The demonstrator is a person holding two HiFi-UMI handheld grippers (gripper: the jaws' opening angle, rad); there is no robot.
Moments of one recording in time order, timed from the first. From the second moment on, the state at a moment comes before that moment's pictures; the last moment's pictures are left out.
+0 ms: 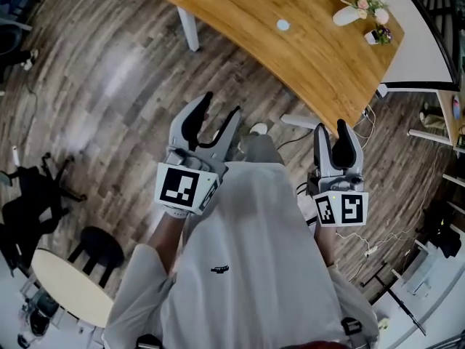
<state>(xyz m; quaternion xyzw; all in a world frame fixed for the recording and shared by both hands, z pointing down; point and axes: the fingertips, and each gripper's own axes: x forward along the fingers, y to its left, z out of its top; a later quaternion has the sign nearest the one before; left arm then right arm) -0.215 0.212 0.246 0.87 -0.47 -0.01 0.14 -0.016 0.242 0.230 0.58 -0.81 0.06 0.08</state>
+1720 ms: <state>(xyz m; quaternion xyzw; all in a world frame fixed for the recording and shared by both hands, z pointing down) -0.080 -0.019 0.241 0.87 -0.47 0.05 0.13 0.106 -0.016 0.228 0.55 -0.83 0.09 0.00</state>
